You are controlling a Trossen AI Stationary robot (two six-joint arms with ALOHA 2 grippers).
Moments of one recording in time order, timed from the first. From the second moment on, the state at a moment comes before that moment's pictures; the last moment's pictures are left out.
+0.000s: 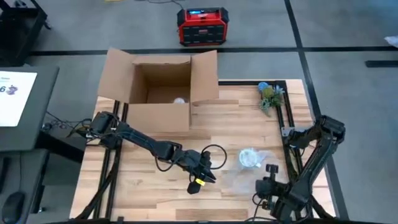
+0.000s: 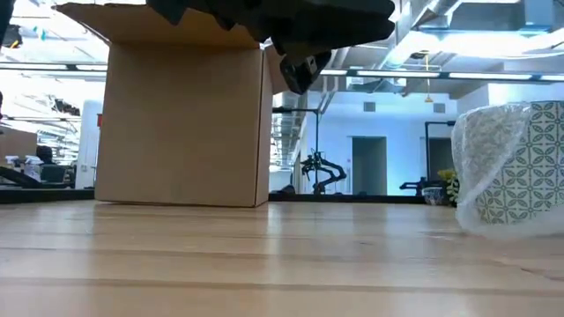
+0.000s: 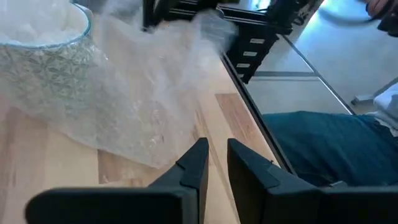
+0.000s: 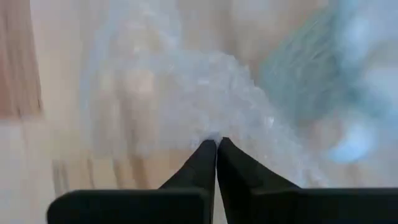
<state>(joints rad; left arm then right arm) -0.31 1.86 1.19 0.20 0.14 -0.23 1.05 1.65 1.14 -1.06 0.55 1.19</state>
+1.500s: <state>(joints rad) -0.32 1.86 1.19 0.20 0.12 -0.23 0.42 1.76 1.13 -1.00 0.15 0.61</state>
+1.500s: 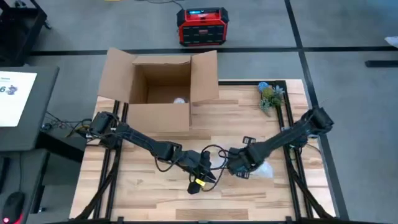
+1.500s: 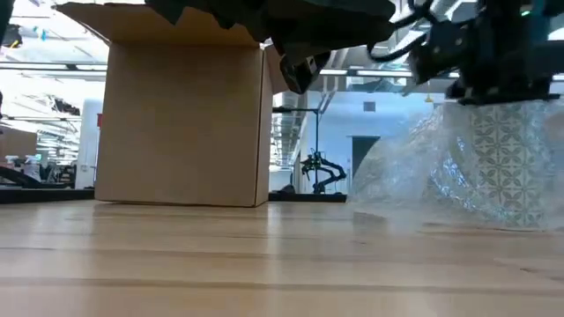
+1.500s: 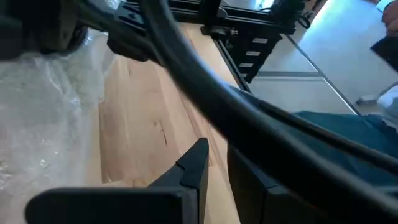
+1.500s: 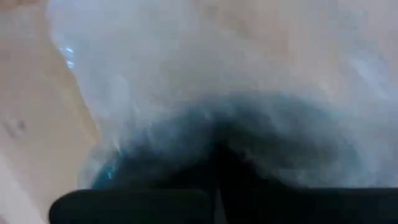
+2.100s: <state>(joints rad) -0.32 1.86 1.19 0.20 0.12 -0.23 0.41 1.47 1.17 -1.04 0.13 0.65</state>
